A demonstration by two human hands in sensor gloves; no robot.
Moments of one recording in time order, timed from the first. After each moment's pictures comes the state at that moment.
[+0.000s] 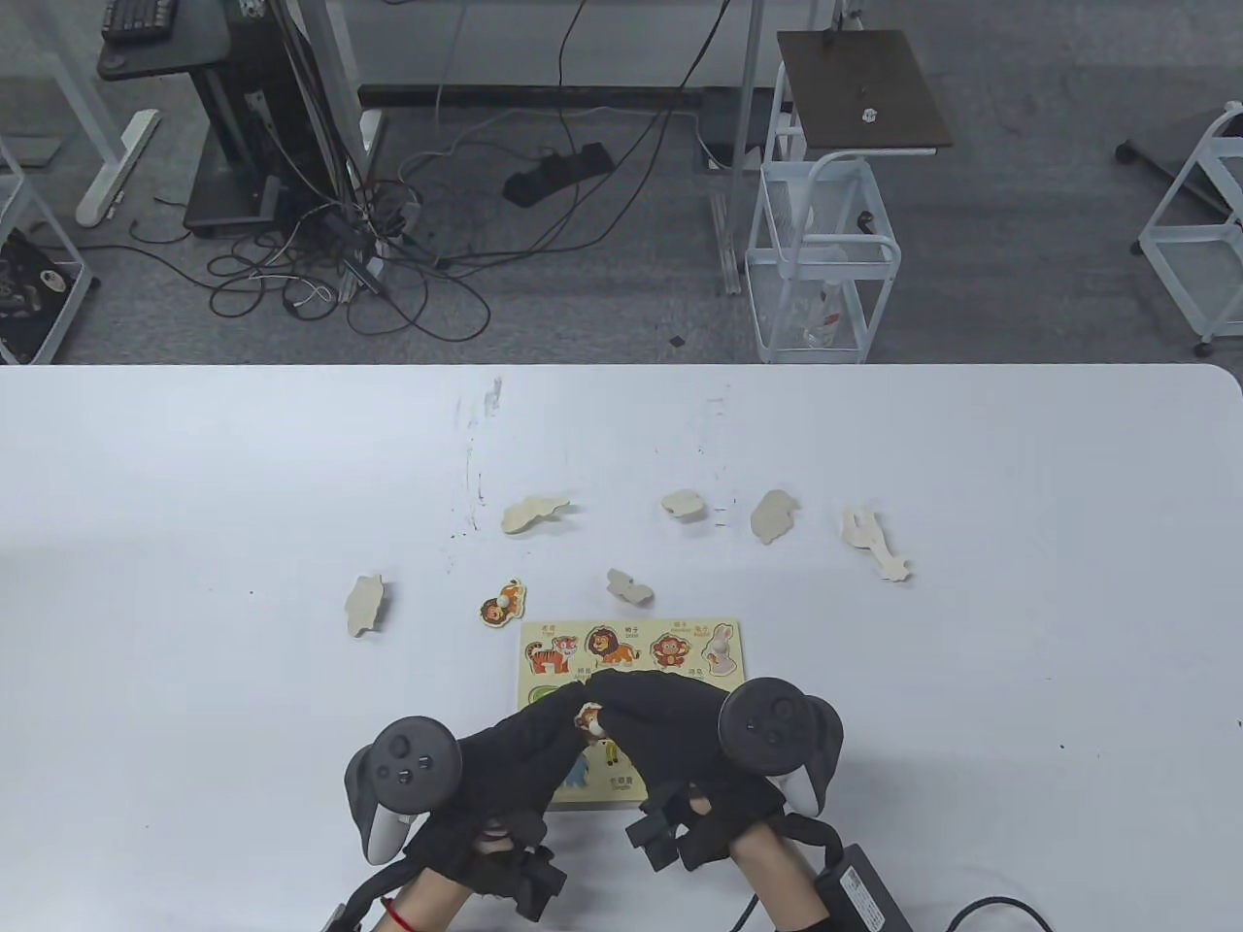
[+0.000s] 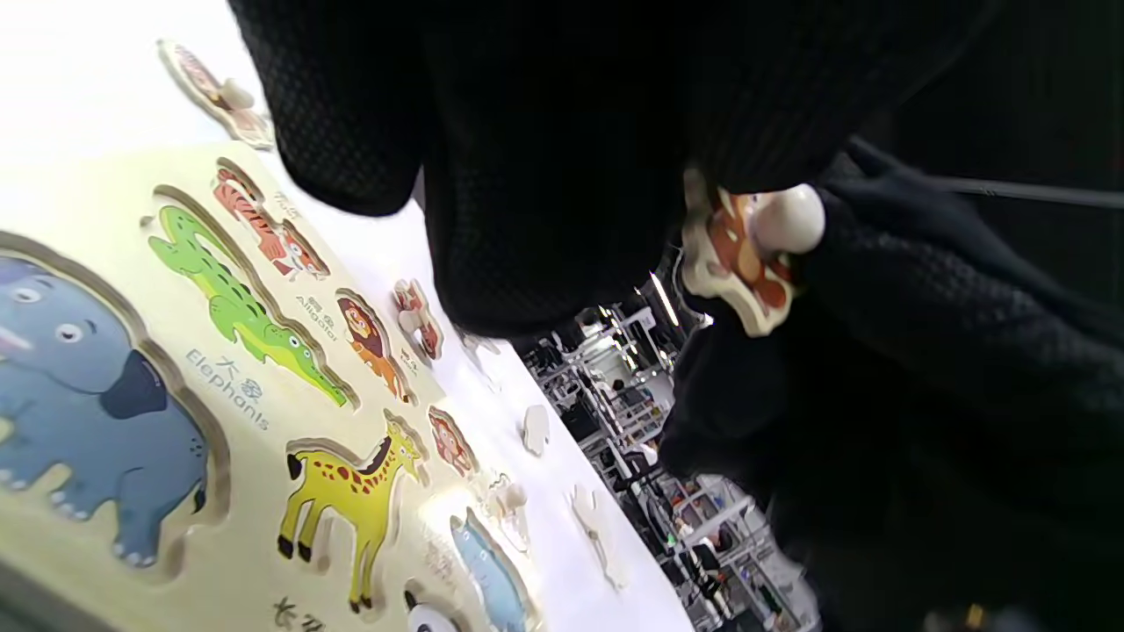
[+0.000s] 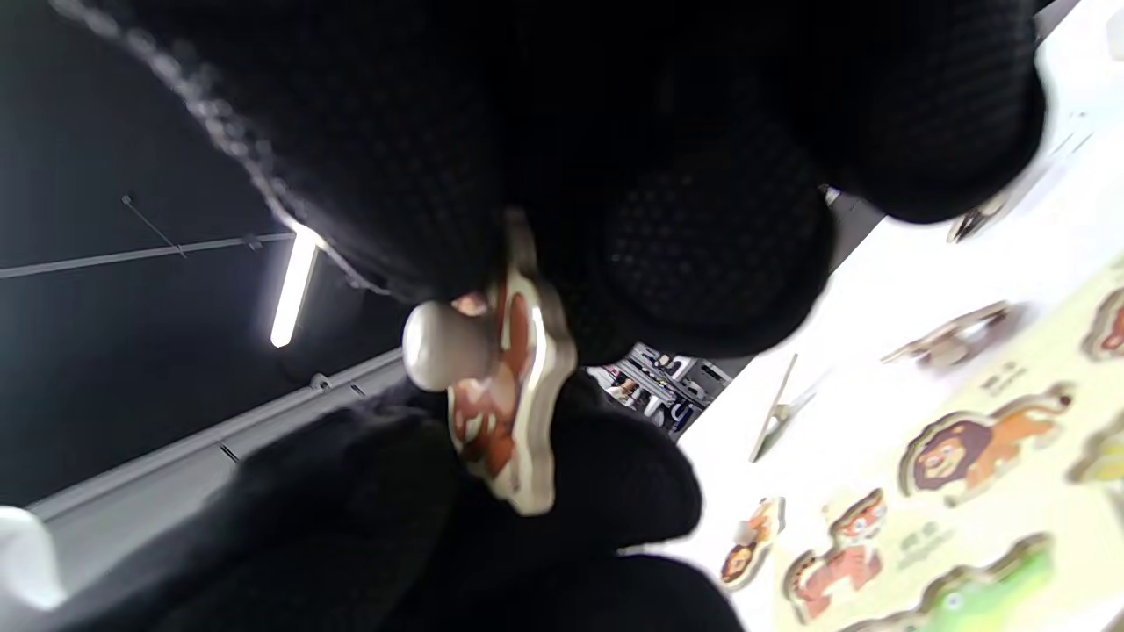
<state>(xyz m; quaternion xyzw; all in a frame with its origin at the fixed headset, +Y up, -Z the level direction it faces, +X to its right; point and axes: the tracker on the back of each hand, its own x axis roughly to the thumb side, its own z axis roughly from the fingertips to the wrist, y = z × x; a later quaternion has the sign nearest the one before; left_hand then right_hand) -0.177 -0.735 -0.222 0.00 -0.12 0.52 0.84 0.063 -0.706 -0.242 0.15 -0.08 0.84 0.51</state>
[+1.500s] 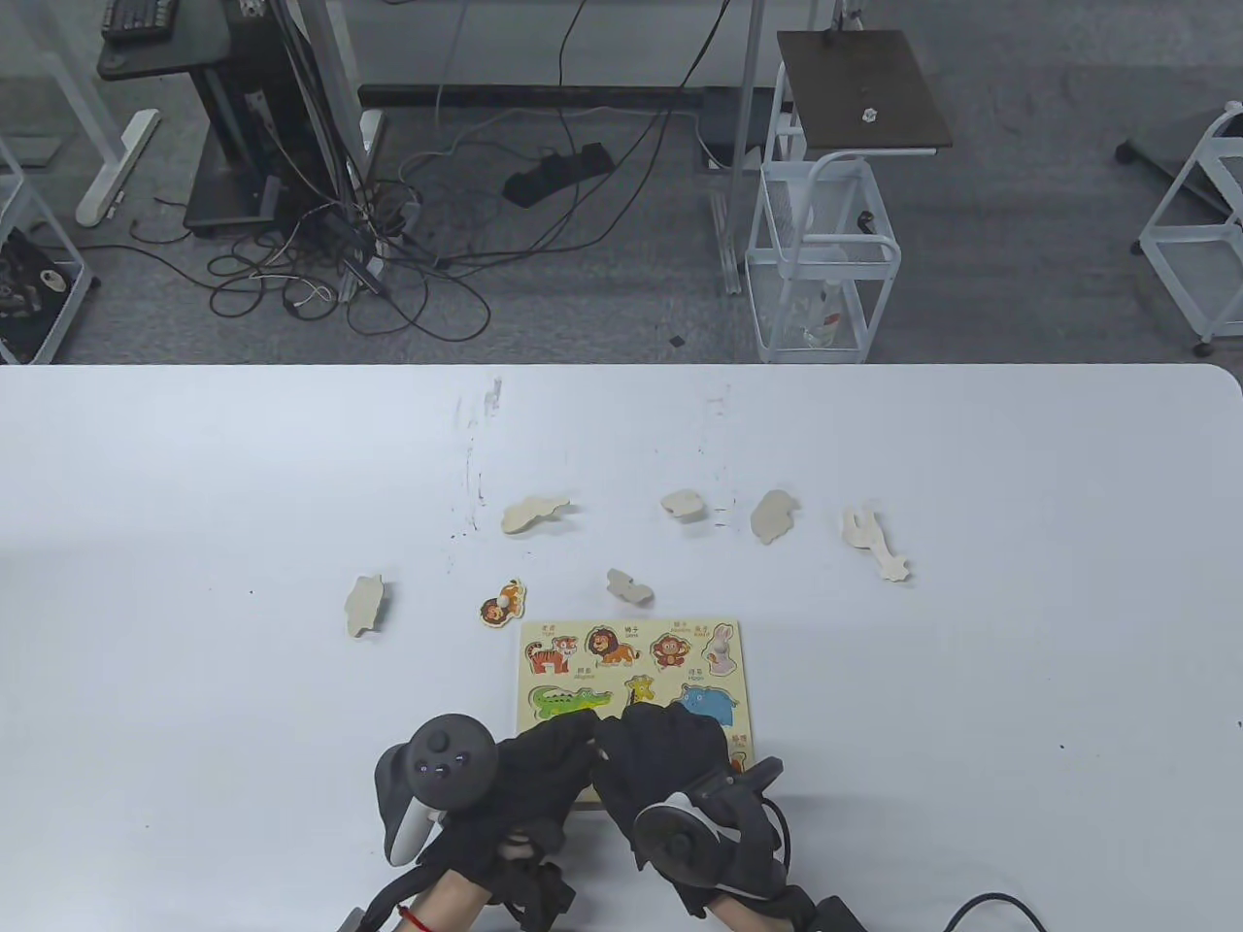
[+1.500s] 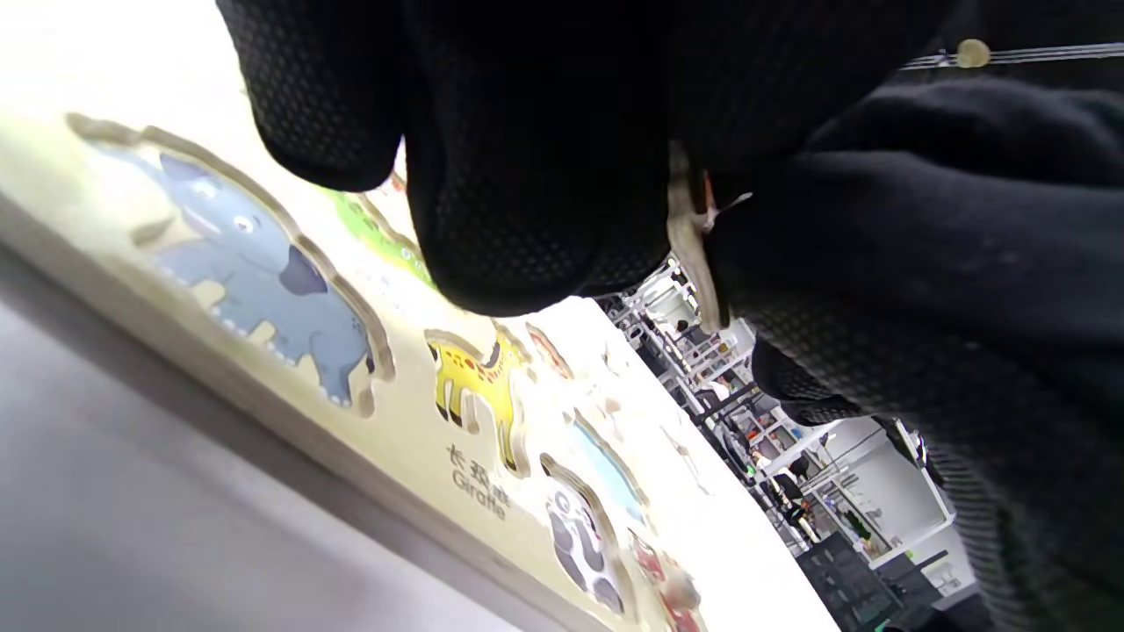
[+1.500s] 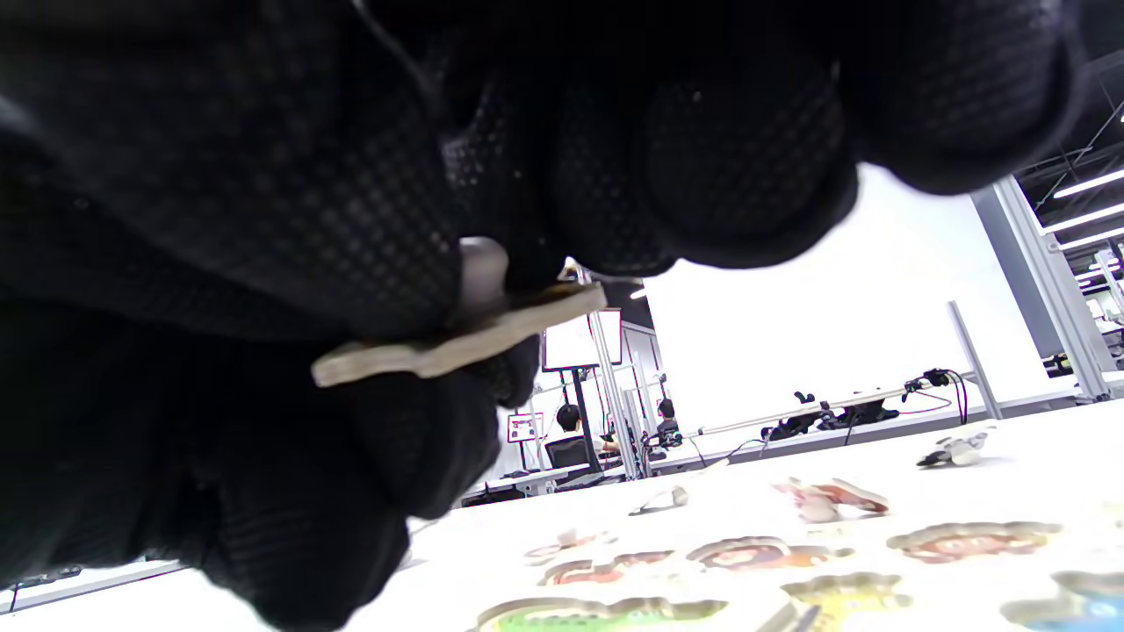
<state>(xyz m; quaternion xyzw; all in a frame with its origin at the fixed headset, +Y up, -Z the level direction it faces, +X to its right) -0.157 -0.747 -0.217 -0.04 -0.12 0.43 0.90 0.035 -0.718 -0.196 0.23 -0.22 0.93 0.20</state>
